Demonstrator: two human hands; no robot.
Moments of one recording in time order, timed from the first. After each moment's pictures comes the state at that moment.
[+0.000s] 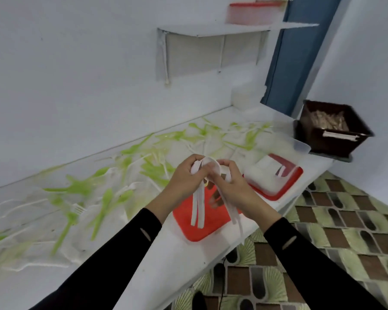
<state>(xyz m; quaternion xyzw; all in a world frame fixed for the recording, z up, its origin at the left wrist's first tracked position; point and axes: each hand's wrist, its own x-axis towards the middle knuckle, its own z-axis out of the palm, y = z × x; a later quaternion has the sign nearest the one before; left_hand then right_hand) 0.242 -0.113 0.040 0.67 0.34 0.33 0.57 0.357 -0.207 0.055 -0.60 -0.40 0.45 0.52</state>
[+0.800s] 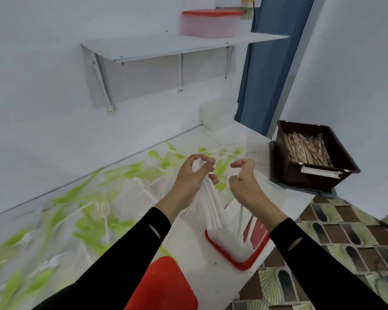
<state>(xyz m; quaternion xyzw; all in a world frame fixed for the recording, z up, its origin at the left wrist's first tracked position) 0.482 -0.002 0.042 0.51 0.25 0.36 0.74 0.594 -0.098 0.051 -0.75 -0.38 0.23 0.50</state>
